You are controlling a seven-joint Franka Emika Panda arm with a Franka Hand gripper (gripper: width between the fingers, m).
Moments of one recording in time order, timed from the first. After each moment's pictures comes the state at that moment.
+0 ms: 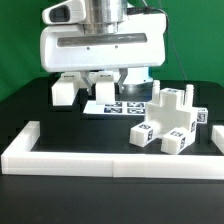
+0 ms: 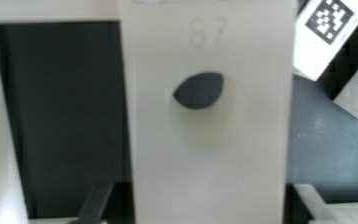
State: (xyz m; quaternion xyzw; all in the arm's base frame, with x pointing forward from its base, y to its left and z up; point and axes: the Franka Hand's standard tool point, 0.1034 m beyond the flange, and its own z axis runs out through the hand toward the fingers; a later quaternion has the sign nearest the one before) arm 0.570 -0.071 0.105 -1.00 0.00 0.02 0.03
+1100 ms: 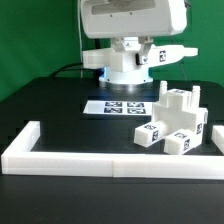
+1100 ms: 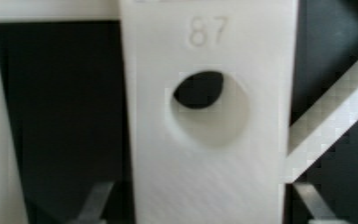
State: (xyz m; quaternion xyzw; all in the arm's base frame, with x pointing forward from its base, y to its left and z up) arm 0.562 -0.004 0.158 -0.92 0.39 0.02 0.06
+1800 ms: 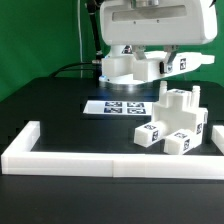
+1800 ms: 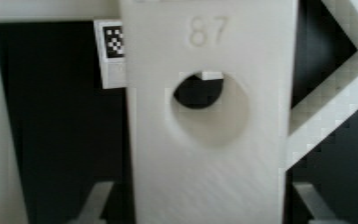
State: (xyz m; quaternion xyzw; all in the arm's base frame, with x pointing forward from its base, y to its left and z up) arm 0.576 0.025 0.149 -0.94 0.35 0.01 0.05
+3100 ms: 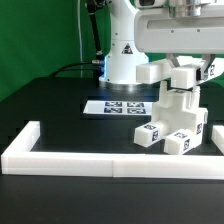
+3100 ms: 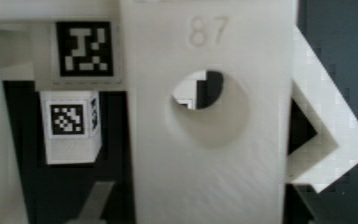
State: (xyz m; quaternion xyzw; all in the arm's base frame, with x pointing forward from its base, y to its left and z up) arm 0.563 0.076 0.129 -0.95 0.32 0.03 0.05
